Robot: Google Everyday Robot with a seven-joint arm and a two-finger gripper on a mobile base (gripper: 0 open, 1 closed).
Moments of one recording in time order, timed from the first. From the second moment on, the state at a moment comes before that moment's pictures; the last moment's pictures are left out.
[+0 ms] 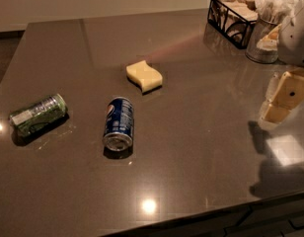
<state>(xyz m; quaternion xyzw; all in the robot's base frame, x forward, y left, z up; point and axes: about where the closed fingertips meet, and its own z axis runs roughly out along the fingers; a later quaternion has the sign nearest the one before) 0.438 -0.216 0.980 -0.60 0.78 -0.04 0.16</state>
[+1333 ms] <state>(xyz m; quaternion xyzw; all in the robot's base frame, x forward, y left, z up) 0.457 -0.180 0.995 -0.60 0.77 0.09 0.20</state>
